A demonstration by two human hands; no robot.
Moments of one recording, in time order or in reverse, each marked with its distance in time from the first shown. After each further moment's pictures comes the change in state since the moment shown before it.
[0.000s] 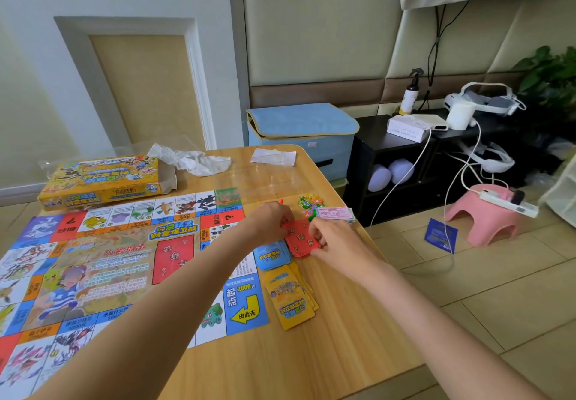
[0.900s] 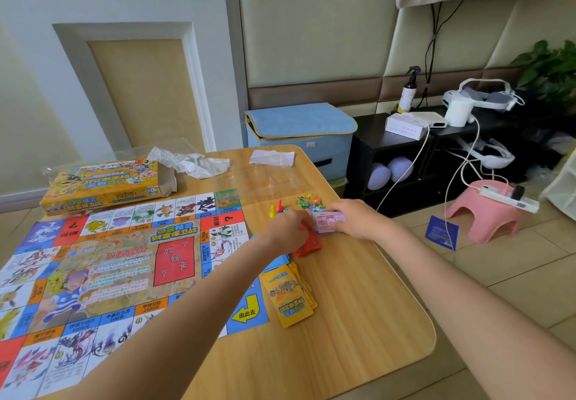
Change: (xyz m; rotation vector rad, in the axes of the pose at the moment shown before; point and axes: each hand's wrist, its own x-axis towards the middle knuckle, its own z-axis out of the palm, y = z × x) left_hand -0.013 0.038 0.011 -0.252 0.015 -0.058; right_hand 0.040 0.043 -0.029 -0.102 -0.163 0.156
